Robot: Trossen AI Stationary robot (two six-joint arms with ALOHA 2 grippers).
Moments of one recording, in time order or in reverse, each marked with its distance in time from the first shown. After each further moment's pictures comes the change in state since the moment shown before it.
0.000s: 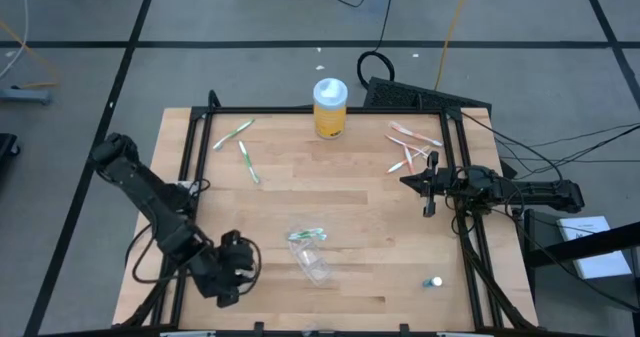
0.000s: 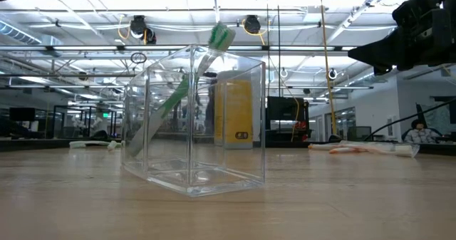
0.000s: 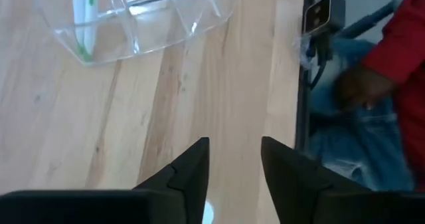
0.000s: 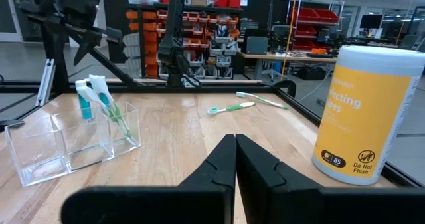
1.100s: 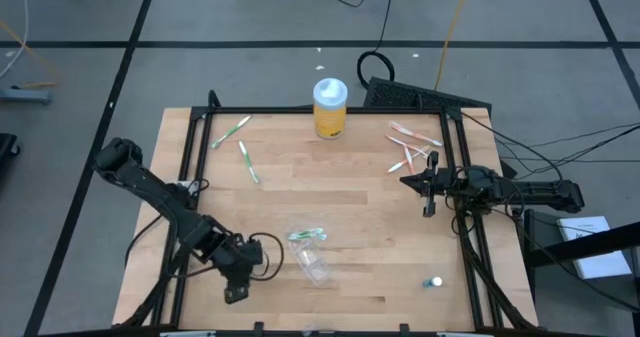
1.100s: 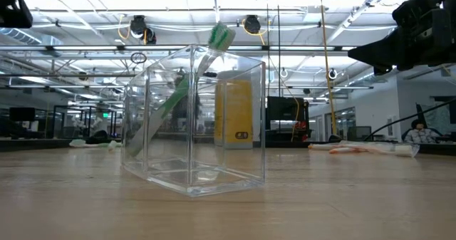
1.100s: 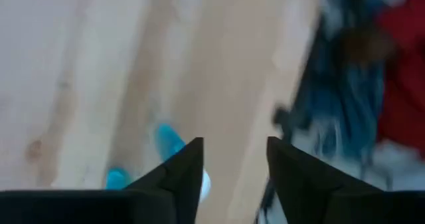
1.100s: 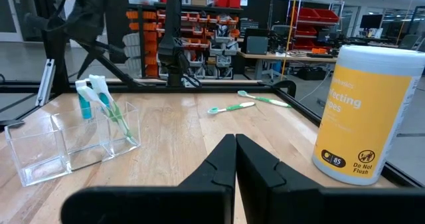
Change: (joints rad) left arm 0.145 0.067 0.000 -0.033 0.381 -0.043; right arm 0.000 0.000 0.000 0.000 0.000 0.000
